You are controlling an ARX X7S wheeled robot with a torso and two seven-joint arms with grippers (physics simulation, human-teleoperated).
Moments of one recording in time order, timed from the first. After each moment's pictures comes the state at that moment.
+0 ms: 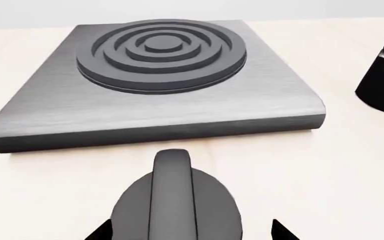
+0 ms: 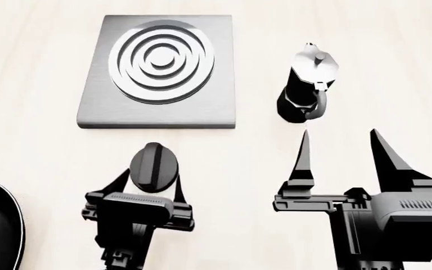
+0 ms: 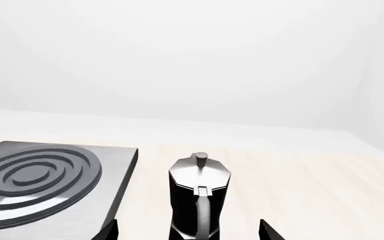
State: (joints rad) left arm -0.09 -0.23 0.29 0.45 -0.21 -0.39 -0.26; right arm 0.09 0.31 -0.18 -0.93 0.18 0.55 0.39
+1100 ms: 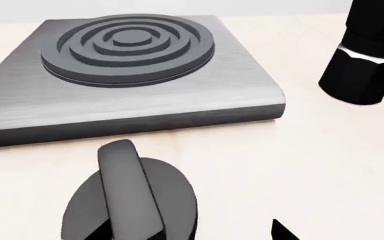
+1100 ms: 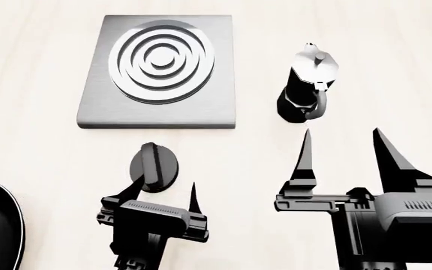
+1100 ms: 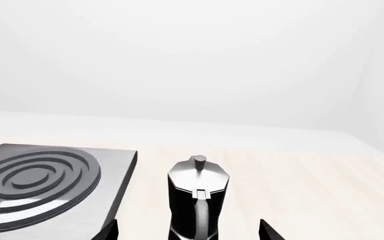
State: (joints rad) left arm -0.08 -0.24 0.38 0.45 -0.20 -0.38 -0.28; right arm 0.10 0.33 -0.19 -0.94 0.21 0.55 0.42
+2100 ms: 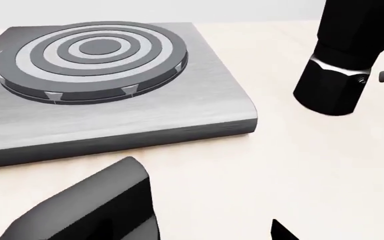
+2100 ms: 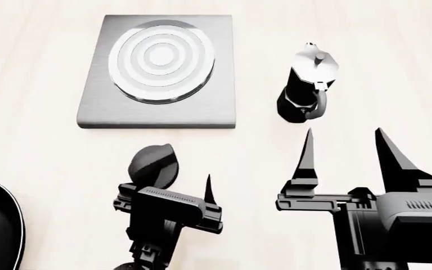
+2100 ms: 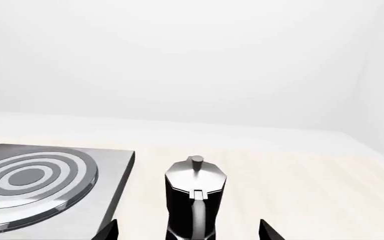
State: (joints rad) left arm -0.18 -0.22 0.44 0.43 -0.23 -0.43 -0.29; right arm 0.10 0.36 -0.19 -0.94 0.23 0.55 0.46
